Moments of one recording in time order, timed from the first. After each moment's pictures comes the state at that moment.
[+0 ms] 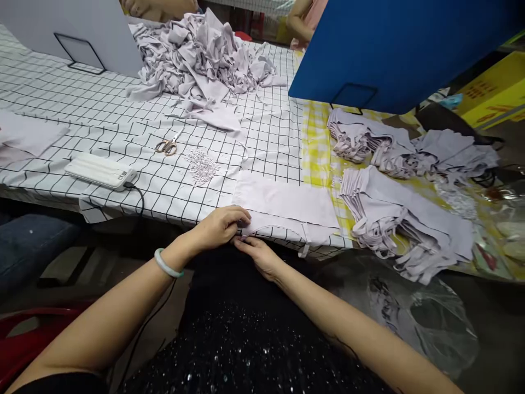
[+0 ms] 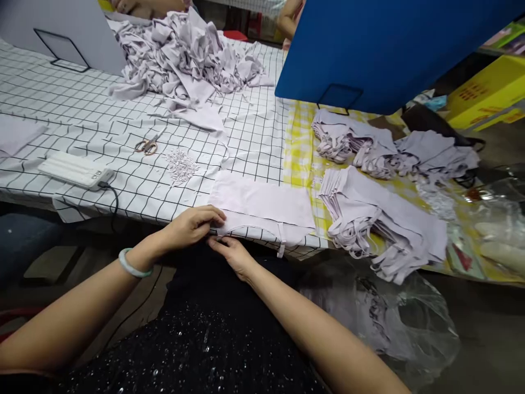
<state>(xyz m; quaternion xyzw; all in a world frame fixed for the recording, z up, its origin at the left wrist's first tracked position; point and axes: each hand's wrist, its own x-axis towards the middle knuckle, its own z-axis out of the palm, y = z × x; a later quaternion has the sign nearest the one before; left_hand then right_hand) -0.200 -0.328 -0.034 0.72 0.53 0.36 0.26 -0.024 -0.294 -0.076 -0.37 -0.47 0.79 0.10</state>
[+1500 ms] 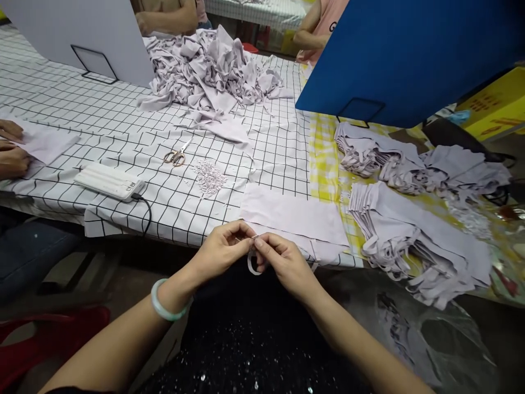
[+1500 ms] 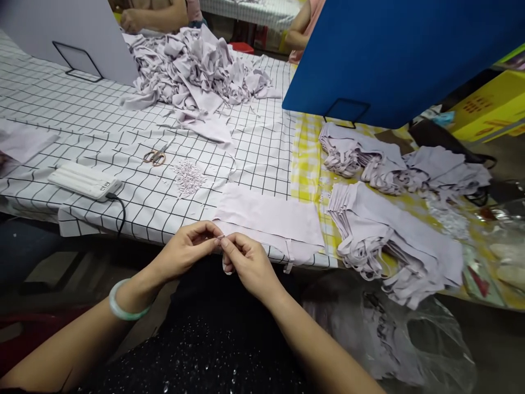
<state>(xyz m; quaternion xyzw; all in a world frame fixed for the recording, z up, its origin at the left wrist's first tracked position) -0.181 -0.349 0.008 0.38 0.52 0.55 0.53 -0.025 -0.275 0.009 -0.35 -0.61 0.70 0.15</state>
